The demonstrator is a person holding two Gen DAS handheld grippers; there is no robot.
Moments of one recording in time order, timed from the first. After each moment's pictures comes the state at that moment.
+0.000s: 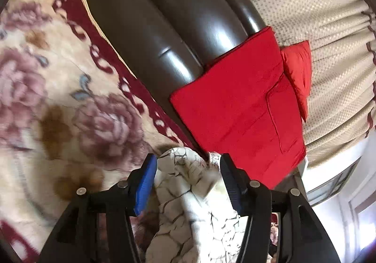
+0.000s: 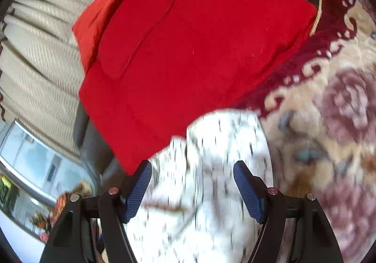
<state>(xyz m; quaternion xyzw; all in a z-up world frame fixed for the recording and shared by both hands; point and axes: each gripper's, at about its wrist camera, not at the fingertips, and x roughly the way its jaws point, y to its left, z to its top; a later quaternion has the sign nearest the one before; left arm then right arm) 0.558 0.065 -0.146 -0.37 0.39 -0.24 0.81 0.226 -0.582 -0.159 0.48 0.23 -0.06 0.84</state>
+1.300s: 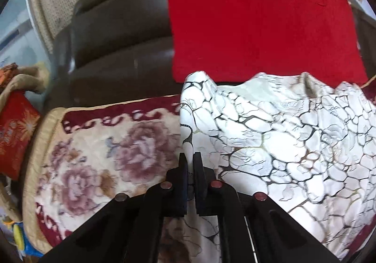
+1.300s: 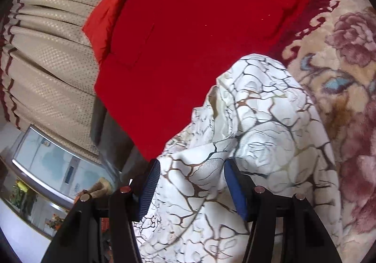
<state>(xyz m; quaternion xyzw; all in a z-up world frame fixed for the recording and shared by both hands) 0.519 -0.080 -0.120 0.16 0.40 -0.12 0.90 0.242 -0.516 -0.196 0.53 0.19 -0.02 0.83</state>
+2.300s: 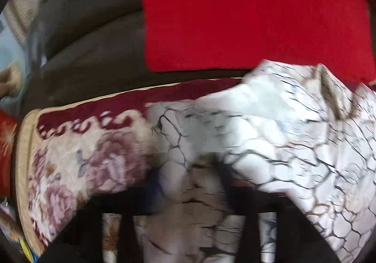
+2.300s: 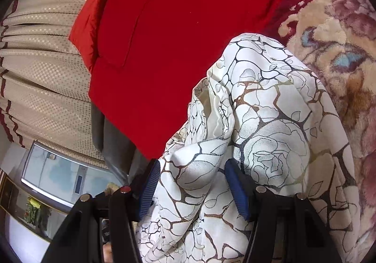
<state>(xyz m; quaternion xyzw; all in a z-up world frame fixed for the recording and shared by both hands) 0.596 -0.140 -0.162 0.19 0.48 -0.15 0.84 0.275 -0.528 -0.218 0.58 0.20 -0.01 0.79</state>
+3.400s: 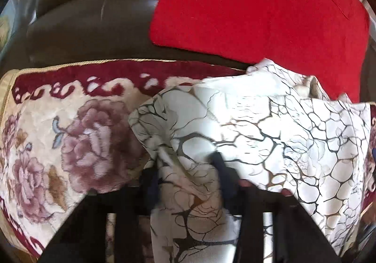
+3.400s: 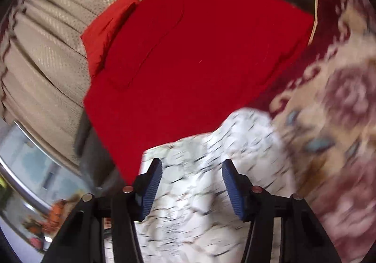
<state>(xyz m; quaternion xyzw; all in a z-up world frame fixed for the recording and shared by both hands) 0.604 -0.100 -0.175 0.08 0.54 -0.19 0.82 0.245 -0.552 -0.165 0.45 0.17 -0.12 0.87</state>
